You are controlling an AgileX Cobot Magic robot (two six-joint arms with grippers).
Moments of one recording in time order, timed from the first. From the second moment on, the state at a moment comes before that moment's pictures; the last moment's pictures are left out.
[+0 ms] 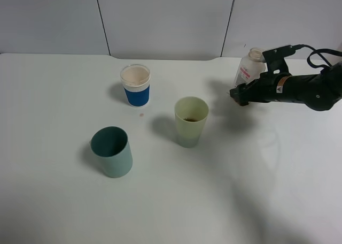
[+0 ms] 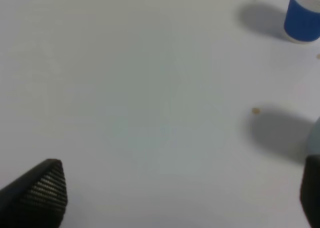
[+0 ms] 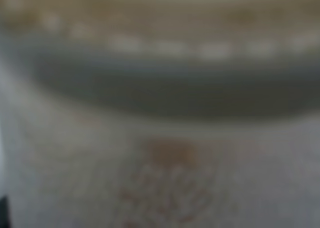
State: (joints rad) left arm -0.03 -0.01 -0.50 0.01 1.05 0.02; right arm 0.05 1.98 -0.78 -0.52 -0.51 0.22
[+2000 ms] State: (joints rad) left arm -0.03 -0.01 -0.50 0.01 1.05 0.02; right arm 0.02 0.61 -0.78 -0.18 0.35 -0.06
